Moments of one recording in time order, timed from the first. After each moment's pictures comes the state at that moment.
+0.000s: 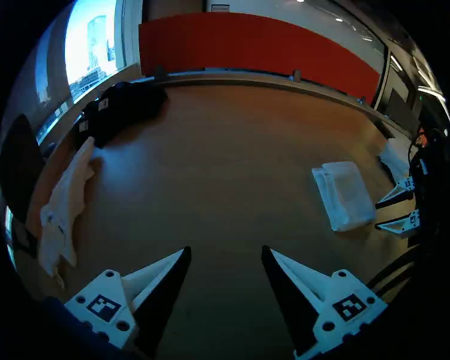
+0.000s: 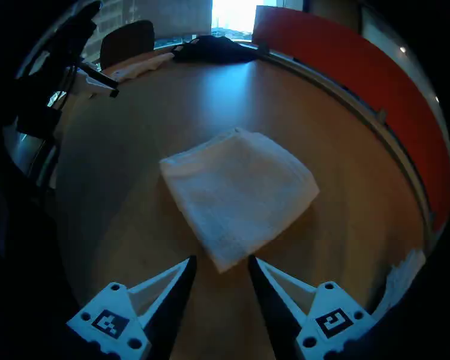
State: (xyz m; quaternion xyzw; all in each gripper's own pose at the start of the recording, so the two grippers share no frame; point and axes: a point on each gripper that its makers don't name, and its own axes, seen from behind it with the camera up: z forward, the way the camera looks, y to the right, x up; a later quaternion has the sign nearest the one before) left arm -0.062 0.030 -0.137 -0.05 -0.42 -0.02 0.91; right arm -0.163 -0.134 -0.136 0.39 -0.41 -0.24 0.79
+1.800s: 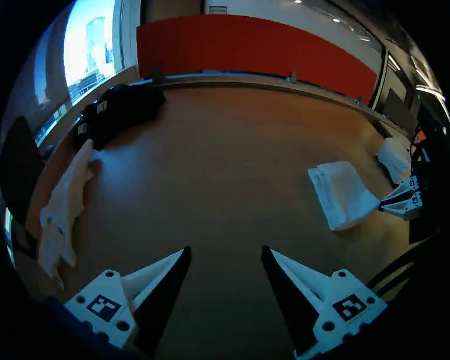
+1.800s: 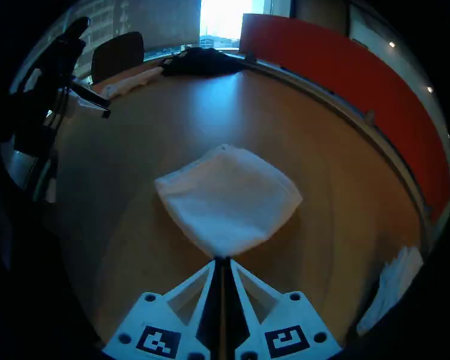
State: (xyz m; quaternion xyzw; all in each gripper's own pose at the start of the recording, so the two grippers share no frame) left arm -0.059 0.032 -0.138 -0.06 -0.41 -0.02 0.91; right arm -0.136 -0.139 -0.123 0.38 -0.39 -0.22 0.81
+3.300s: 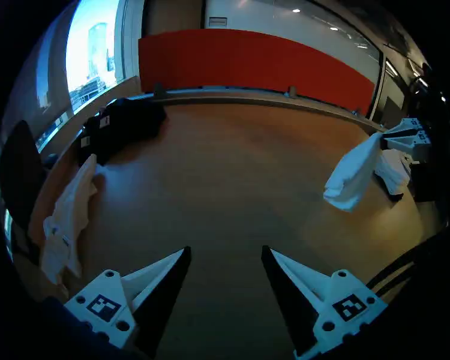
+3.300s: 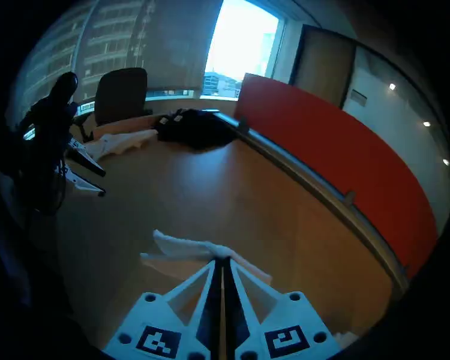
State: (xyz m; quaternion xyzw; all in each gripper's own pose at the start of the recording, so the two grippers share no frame) left arm -0.032 0.035 -0.124 -0.06 -0.38 -0.02 0.92; right arm 0.012 -0.195 -0.028 0.39 -0.25 -0.23 0.86
